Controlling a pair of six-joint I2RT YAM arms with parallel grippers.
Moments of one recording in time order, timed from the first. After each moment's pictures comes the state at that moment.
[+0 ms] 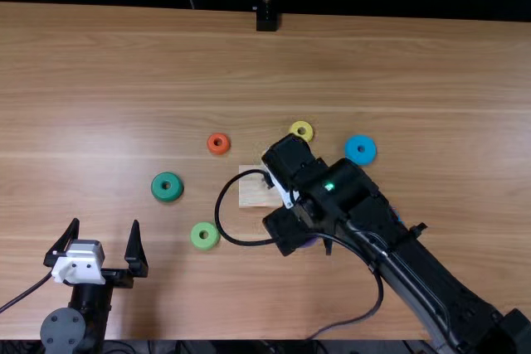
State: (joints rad) left arm -0.04 0.02 0.01 -0.06 0.00 -0.11; right arm 0.65 1.67 1.48 -1.24 0.01 0.05
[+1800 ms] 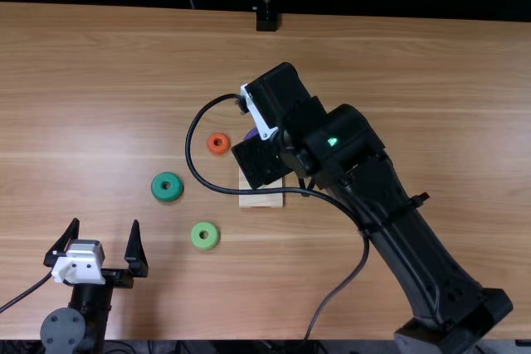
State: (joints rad) left arm -0.04 0.02 0.01 -0.06 0.00 -0.11; right arm 0.62 1.89 2.07 -1.30 0.02 0.05
